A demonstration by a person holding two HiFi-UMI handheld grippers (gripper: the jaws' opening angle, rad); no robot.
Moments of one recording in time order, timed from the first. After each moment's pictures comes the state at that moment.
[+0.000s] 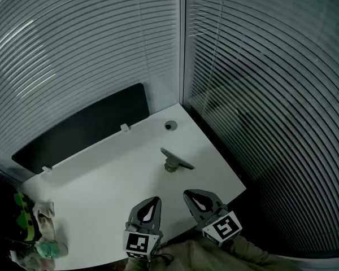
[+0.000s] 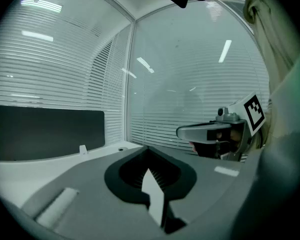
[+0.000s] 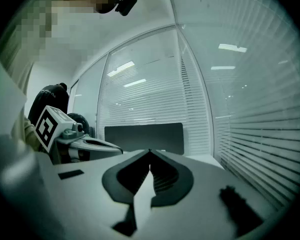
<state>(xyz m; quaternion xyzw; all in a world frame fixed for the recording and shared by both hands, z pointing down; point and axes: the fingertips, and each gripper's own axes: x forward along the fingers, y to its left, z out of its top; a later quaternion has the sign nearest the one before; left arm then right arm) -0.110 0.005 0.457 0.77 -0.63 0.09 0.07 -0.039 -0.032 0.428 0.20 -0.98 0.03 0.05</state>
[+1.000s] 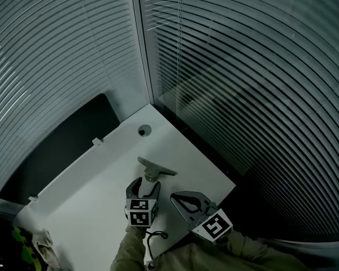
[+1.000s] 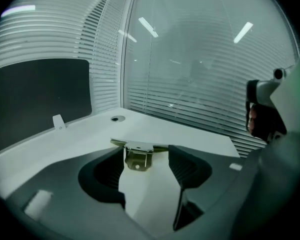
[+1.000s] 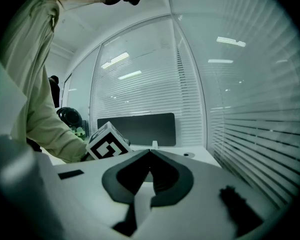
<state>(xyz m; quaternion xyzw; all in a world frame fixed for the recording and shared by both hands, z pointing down) -0.119 -0.135 0.582 0.75 -0.59 0.22 0.22 -0.039 -0.074 0.456 0.21 -0.97 0.03 0.09</state>
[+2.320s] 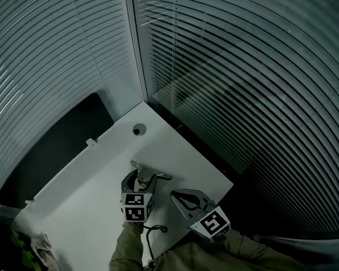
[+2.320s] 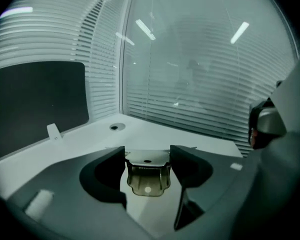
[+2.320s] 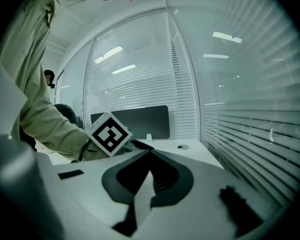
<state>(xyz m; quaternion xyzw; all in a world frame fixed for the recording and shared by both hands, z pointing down) -0.123 -0.166 0.573 0.76 -0.58 0.21 0.20 -0.032 -0.093 0.481 0.23 -0.96 0.06 0.11</state>
